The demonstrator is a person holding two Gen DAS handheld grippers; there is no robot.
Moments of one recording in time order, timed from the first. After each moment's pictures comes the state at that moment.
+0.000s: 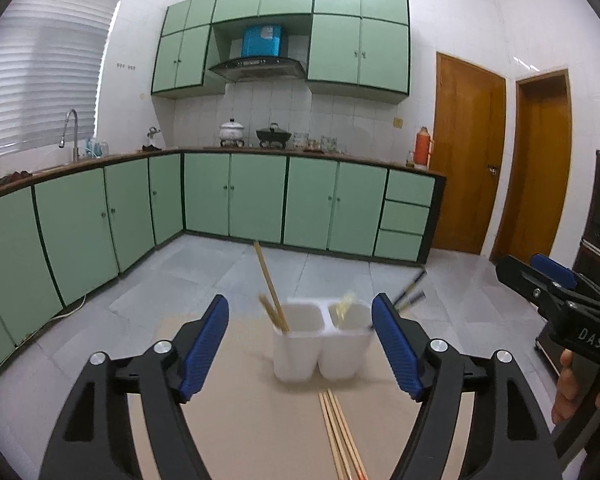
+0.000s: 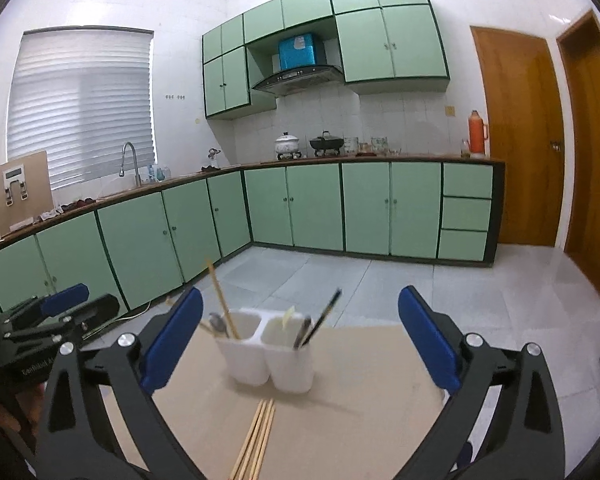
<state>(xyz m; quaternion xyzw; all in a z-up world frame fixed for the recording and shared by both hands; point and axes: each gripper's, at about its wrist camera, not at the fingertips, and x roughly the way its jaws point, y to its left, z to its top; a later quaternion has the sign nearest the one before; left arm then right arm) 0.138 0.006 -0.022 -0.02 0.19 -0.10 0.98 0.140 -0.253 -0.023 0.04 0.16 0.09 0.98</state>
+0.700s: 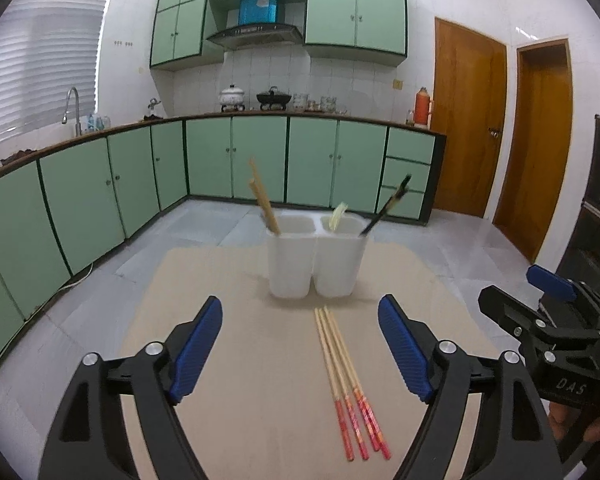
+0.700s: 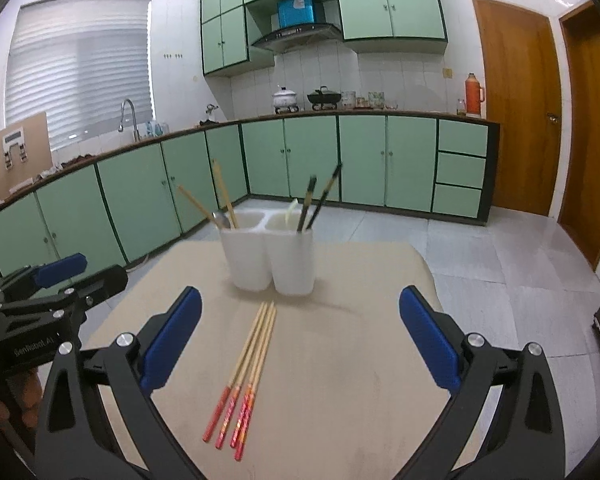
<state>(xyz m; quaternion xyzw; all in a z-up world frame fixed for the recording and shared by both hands) 0.081 -0.004 -0.092 0.00 0.25 -0.09 0.96 0.073 -0.231 -0.108 0.02 0.23 0.08 0.97</state>
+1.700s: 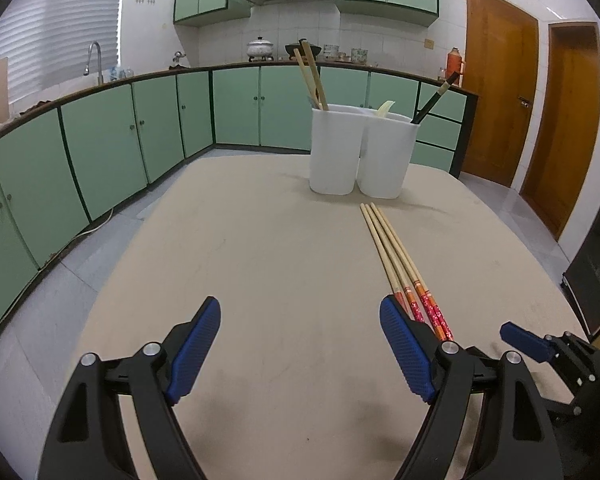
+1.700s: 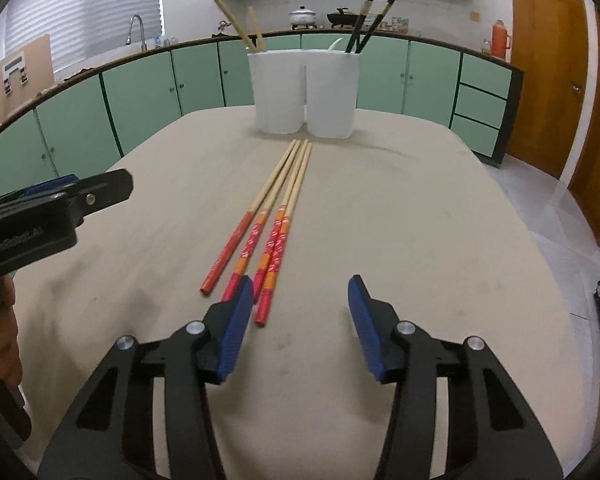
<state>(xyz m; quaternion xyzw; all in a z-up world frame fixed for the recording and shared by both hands) 0.061 0.021 -0.194 -0.01 0.32 -0.04 0.95 0.050 -0.175 -0.239 -0.03 0.36 0.10 0.93</state>
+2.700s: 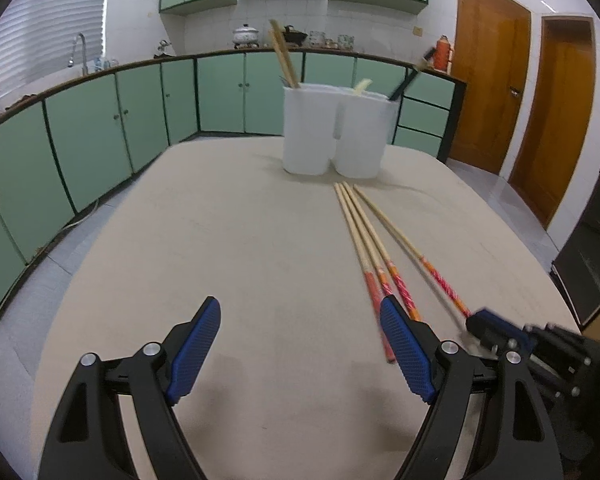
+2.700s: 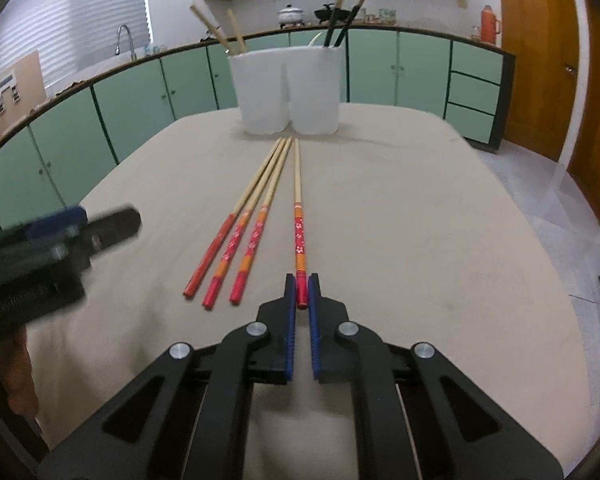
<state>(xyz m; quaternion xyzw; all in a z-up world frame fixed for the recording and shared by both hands) 0.063 -0.005 -0.208 0.00 0.35 -0.07 0.93 0.052 -0.195 -0.237 0.01 0.36 0.09 0.93</state>
